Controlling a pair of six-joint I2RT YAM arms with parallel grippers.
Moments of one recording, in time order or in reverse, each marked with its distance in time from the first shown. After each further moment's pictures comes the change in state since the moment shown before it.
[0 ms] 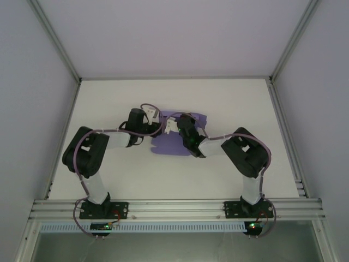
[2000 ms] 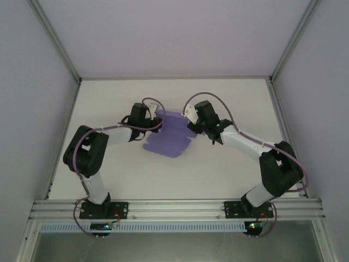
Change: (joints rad) left arm -0.015 -0.005 0.095 -0.148 -0.039 -0.042; right arm -0.196 -0.348 0.132 -0.874 -0.535 0.756
